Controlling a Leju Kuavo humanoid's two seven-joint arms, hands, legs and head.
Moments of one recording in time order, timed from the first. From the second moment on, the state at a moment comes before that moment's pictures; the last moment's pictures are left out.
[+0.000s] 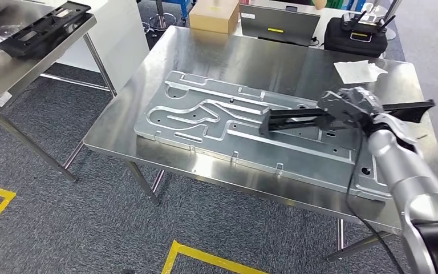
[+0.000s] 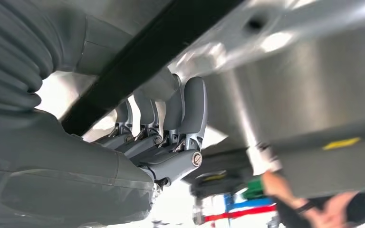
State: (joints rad) left arm -0.06 -0.12 -0.30 -0.20 0.45 -0.02 -0.38; right arm -0.98 -0.24 0.40 -0.61 0.65 -0.03 -0.19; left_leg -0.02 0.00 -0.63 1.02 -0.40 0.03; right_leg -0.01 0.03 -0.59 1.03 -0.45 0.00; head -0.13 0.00
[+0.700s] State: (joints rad) left arm -0.06 -0.12 -0.30 -0.20 0.46 -0.01 -0.36; right arm -0.99 -0.05 0.57 -0.48 0.65 -0.02 -0.18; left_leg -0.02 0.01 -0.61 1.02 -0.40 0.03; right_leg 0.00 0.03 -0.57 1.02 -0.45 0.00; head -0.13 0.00
